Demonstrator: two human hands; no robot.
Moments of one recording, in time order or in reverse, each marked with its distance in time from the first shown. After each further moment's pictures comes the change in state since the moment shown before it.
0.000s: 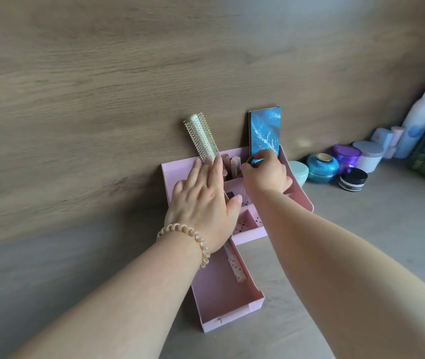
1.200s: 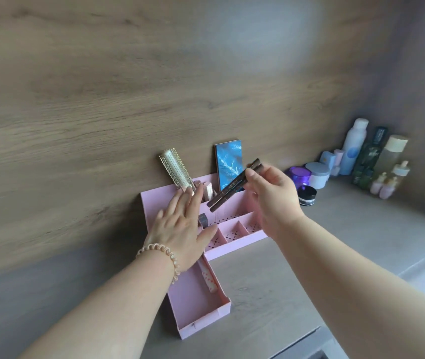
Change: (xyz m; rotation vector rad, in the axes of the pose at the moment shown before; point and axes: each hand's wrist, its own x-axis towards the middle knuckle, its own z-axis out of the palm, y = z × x) left_hand -0.006 0.001 -0.014 0.006 -0.124 0.102; right_hand -0.048 -0.018 -0.124 0.899 -0.193 0.039
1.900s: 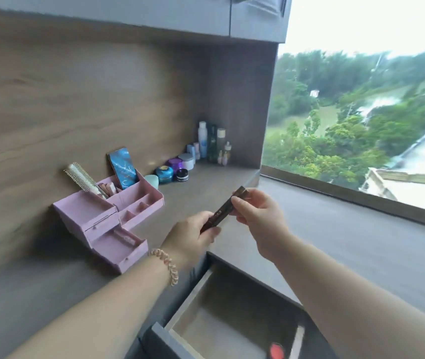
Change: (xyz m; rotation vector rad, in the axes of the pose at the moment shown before) left_hand -0.186 0.151 -0.121 -0.804 -0.306 0.518; right_hand -0.309 -0.141 -0.103 -0.262 0.370 -0.016
